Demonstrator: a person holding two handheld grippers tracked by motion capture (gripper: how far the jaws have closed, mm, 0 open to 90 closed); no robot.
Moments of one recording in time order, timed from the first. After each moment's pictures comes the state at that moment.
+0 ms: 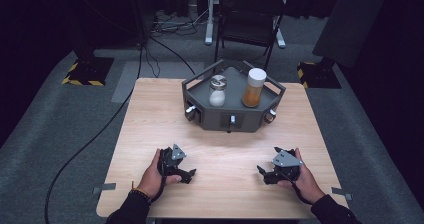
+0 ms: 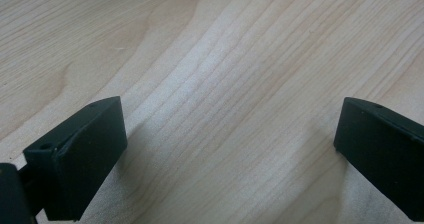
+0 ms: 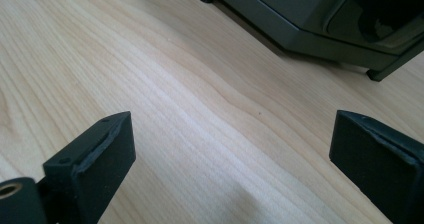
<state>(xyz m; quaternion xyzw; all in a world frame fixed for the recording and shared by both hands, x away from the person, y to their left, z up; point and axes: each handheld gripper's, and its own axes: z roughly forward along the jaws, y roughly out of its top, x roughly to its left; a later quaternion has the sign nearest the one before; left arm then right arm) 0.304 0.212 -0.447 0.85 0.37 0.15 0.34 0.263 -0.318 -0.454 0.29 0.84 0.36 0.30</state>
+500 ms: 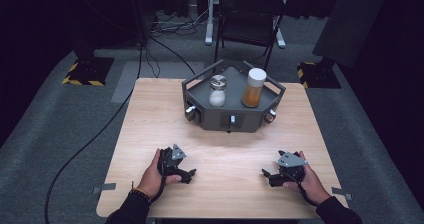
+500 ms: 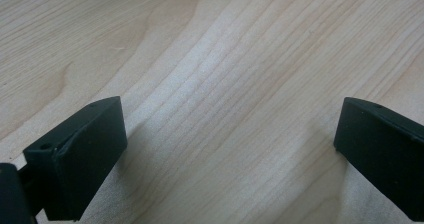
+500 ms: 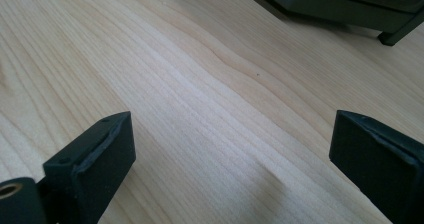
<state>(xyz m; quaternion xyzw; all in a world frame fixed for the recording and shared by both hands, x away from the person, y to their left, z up) 0.304 0.212 -0.447 0.85 0.37 0.14 0.34 0.271 -0.335 -0.453 0.30 0.85 0.35 0.26</state>
